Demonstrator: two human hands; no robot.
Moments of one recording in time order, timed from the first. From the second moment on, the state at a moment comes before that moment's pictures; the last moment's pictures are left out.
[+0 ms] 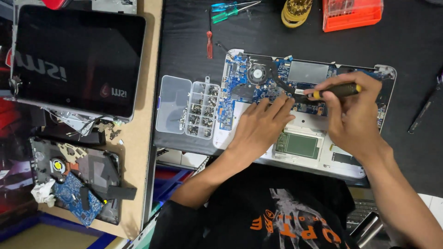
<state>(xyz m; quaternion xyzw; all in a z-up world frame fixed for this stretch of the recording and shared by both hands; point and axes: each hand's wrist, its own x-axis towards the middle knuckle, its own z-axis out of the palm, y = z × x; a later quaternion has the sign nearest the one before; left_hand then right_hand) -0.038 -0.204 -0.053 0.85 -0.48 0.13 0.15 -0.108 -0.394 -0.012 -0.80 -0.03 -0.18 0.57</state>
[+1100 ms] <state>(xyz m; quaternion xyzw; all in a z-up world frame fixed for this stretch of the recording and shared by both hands) -0.040 -0.205 -0.062 0.86 -0.48 0.15 0.06 -0.073 -0.404 0.015 -0.93 -0.03 0.01 0.37</state>
